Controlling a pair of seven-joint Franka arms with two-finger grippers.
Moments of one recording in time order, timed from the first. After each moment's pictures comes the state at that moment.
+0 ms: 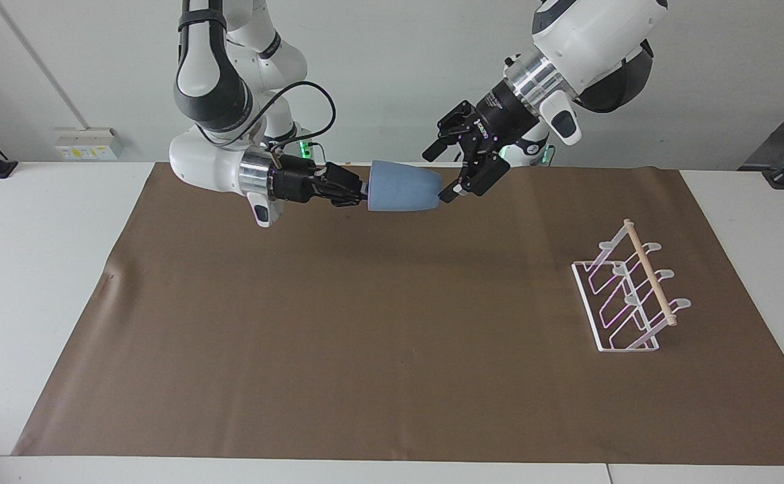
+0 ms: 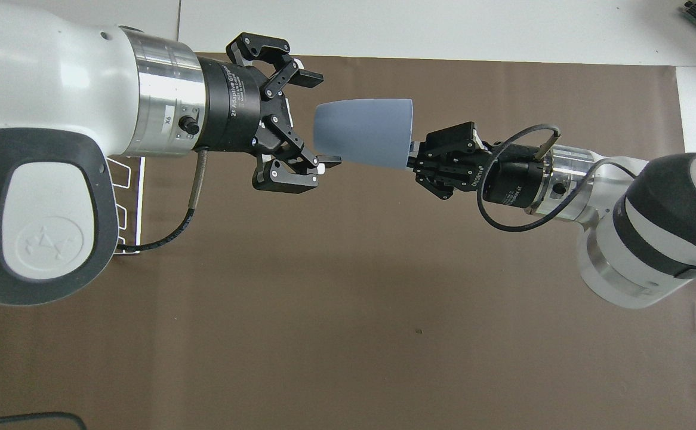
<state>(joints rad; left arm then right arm) -0.26 0.17 -0.24 -1.39 -0.59 2.04 -2.03 0.23 0.05 -0.04 -1.98 1.71 1.94 -0.14</state>
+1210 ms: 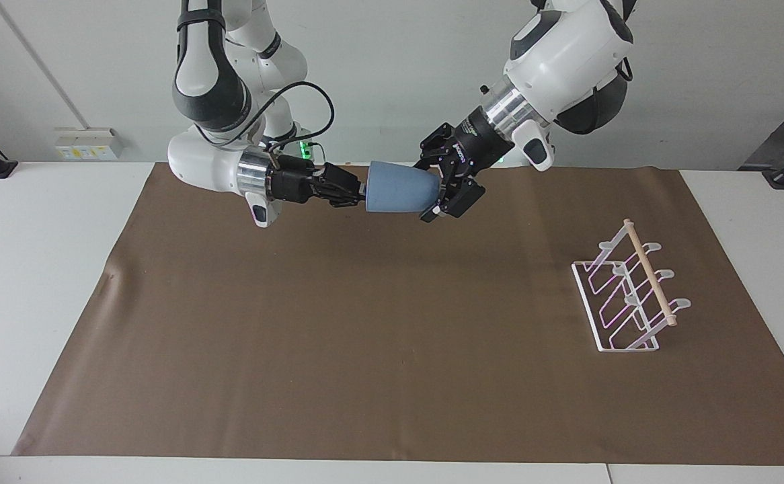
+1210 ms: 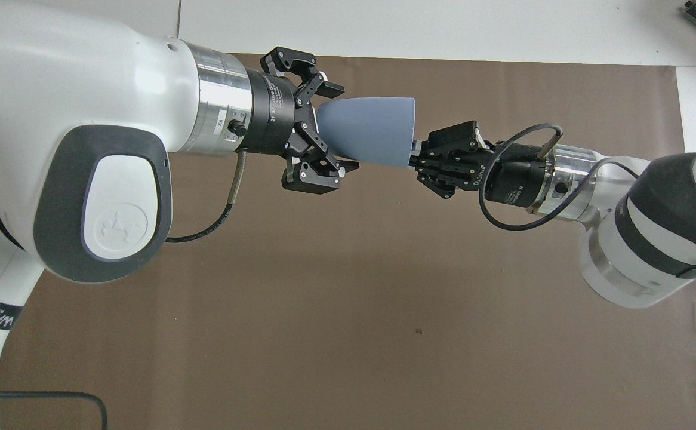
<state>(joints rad) -0.30 0.23 -0.24 -1.38 -0.56 2.06 -2.03 0.23 0.05 -0.05 -1.98 1.71 1.94 -0.14</state>
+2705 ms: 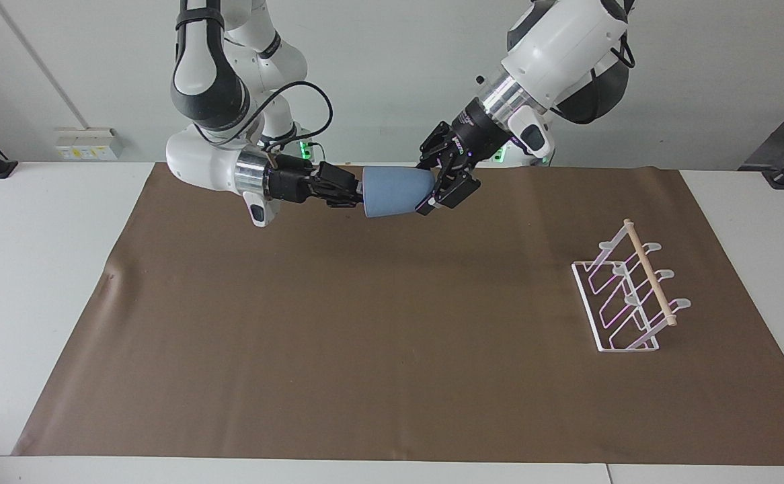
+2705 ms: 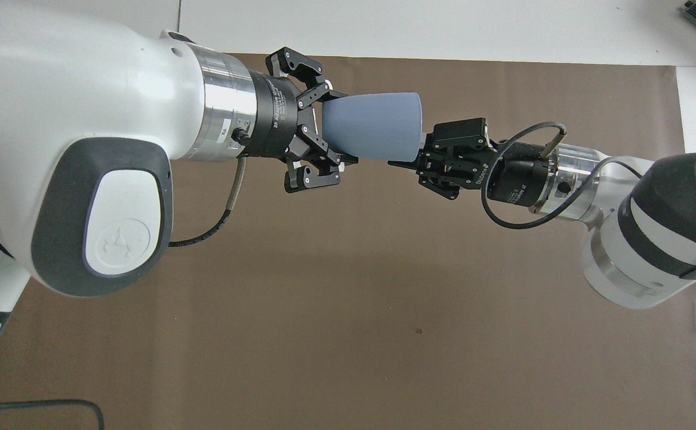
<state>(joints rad) -0.31 0.22 -0.24 -1.37 -0.49 2.06 -2.02 0.23 0.05 -0.05 -1.98 1.71 1.95 -0.14</state>
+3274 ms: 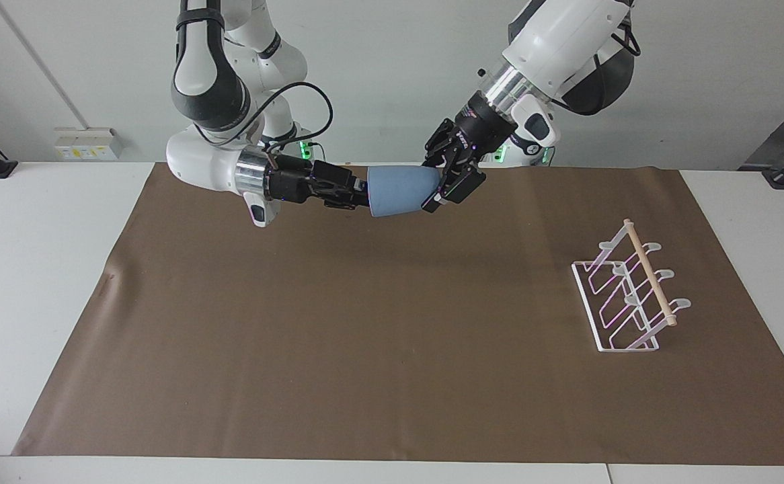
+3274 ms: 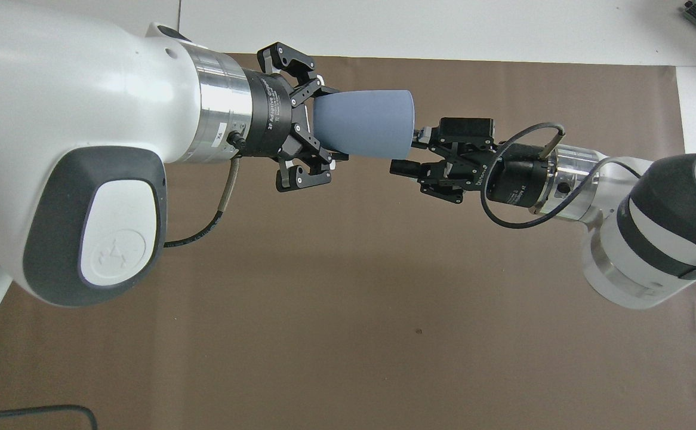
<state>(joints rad) -0.31 0.20 -0.24 -1.37 -0.40 2.05 -2.02 0.22 0.05 -0.05 -1.99 1.68 1.95 -0.13</state>
